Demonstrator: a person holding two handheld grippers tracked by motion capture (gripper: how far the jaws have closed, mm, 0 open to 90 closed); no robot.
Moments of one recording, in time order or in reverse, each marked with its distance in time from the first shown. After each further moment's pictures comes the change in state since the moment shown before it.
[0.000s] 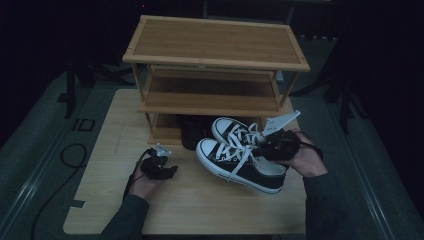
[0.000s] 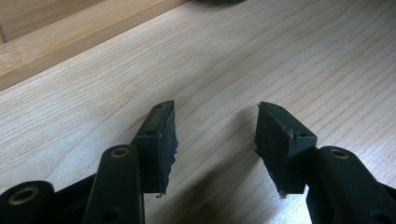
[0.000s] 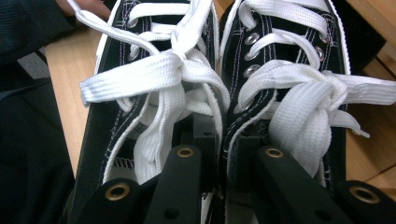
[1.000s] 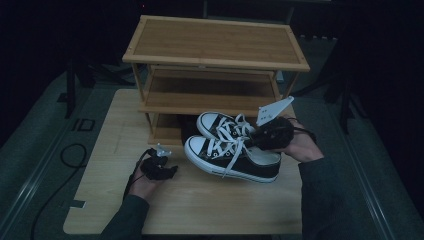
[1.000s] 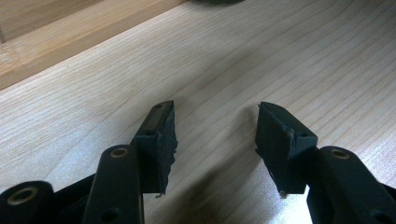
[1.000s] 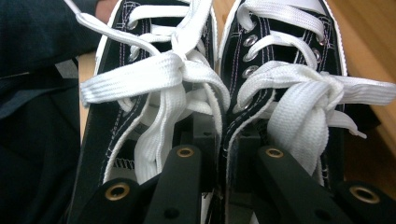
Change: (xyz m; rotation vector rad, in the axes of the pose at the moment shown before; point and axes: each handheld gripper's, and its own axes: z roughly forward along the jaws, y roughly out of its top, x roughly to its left) left arm 0.000 0.000 0.000 0.002 0.000 0.002; right arm -0.011 0.034 -0.004 -0.054 0.109 -0.136
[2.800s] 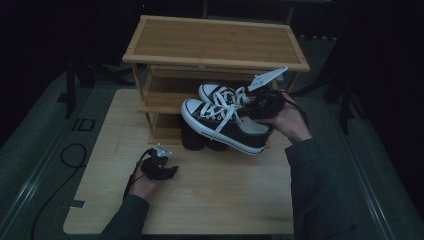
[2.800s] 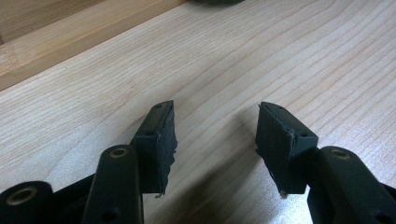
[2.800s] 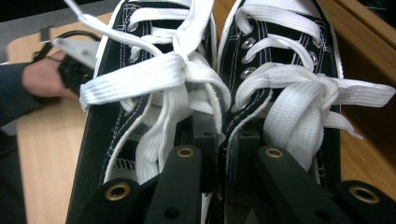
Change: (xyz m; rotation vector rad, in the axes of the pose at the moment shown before) left arm 0.000 0.000 0.000 -0.004 -0.001 0.002; right arm -0.048 0.045 0.000 -0.047 -0.167 0.148
